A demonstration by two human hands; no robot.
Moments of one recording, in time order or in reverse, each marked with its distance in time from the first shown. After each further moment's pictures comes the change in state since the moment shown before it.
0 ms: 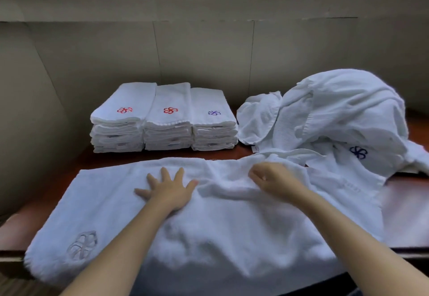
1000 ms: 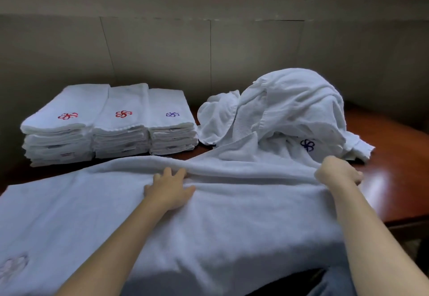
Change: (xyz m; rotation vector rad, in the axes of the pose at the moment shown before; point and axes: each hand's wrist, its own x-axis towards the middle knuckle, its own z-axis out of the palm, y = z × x) left_hand -0.014 0.085 0.001 0.011 0.058 0.341; right_hand -0.061 0.134 -0.083 -0.204 0.034 1.157
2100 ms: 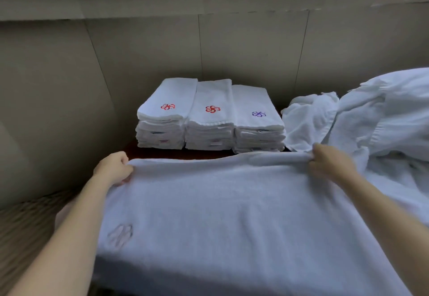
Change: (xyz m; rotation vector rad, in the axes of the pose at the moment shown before) left_hand -0.034 -0.277 -0.079 -0.403 0.334 -0.575; right_hand -0.027 -0.194 0.053 -0.047 0.145 -0.853
